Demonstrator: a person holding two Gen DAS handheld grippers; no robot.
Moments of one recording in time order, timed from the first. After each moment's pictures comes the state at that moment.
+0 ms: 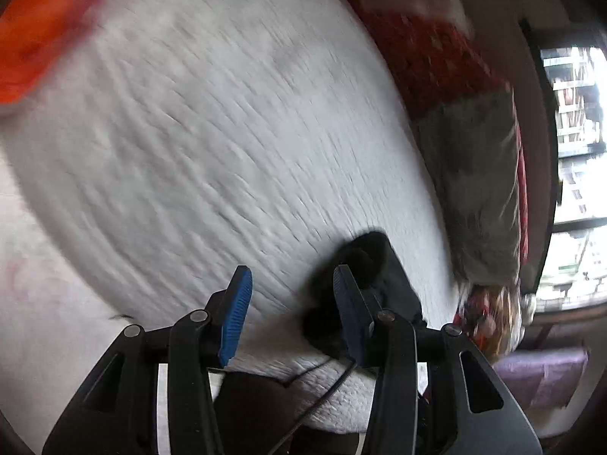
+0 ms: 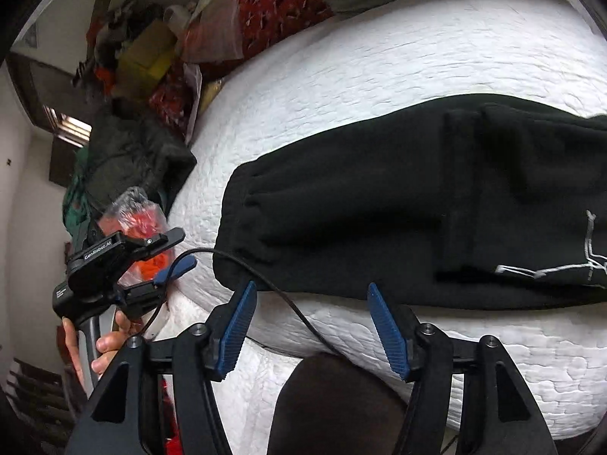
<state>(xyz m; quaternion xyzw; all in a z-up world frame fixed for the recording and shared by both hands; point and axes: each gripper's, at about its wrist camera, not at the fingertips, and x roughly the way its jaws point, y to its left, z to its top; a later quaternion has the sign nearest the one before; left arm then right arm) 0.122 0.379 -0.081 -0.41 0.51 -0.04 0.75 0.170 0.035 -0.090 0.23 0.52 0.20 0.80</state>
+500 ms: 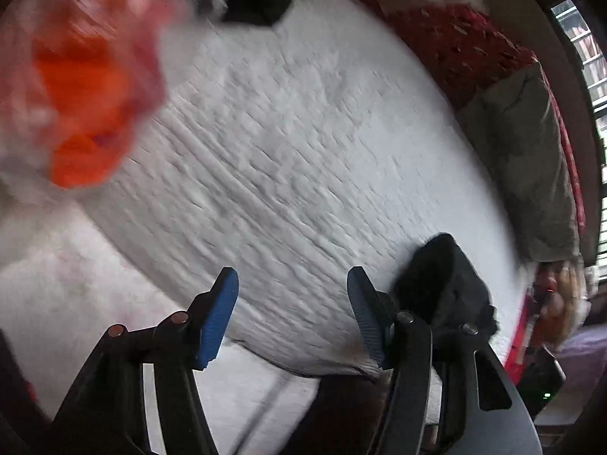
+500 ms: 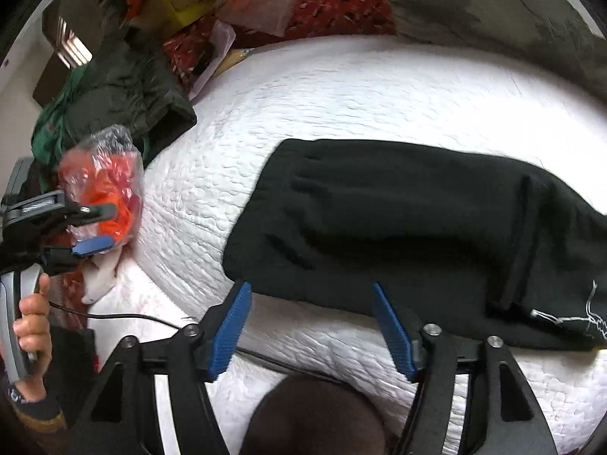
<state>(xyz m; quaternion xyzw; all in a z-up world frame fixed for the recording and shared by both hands) 0.130 0.399 -0.079 -0.29 0.56 0.01 0.77 0.162 0.123 -0.079 0.06 0.49 0.18 0.85</state>
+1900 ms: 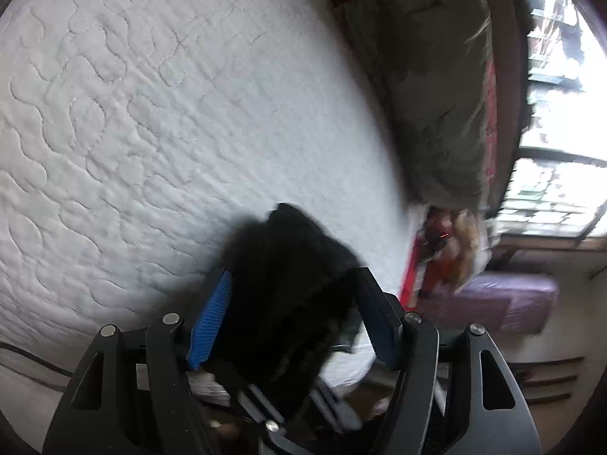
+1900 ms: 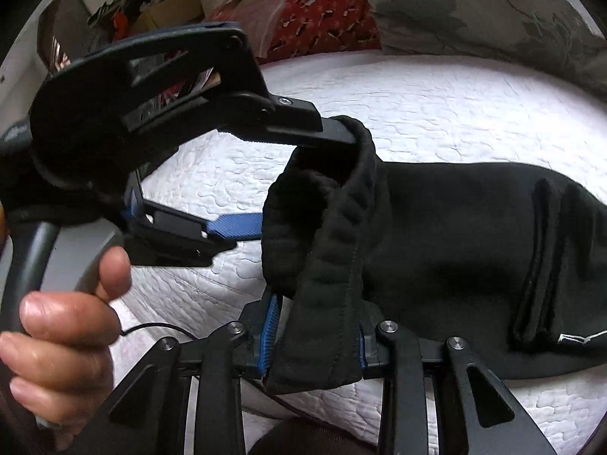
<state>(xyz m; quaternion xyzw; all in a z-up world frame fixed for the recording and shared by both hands) 0.215 0.237 -0.111 -0.41 0.58 -0.24 0.66 0.175 0.112 -0.104 0.10 0.45 0.15 0.87</state>
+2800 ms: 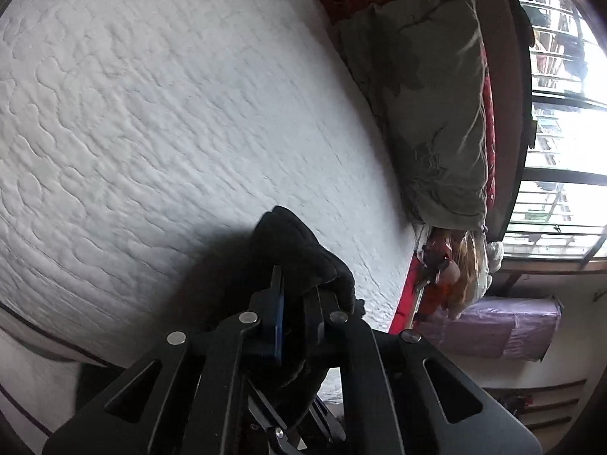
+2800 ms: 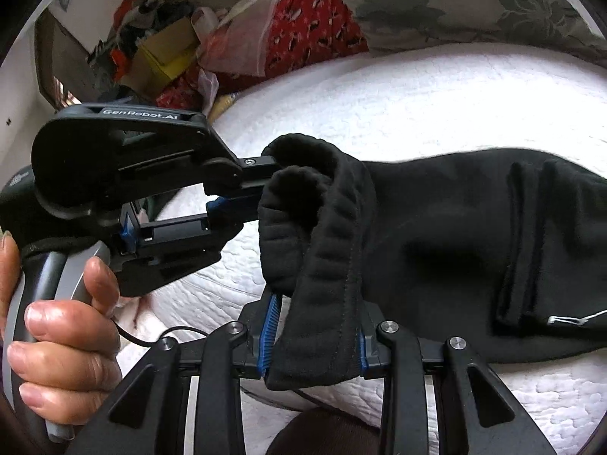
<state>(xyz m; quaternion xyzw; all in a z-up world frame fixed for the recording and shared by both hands) 0.192 0.214 -0.082 -0.41 0.57 -0.18 0.68 0.169 0.076 -0.088 0.18 0.44 0.18 0.86</state>
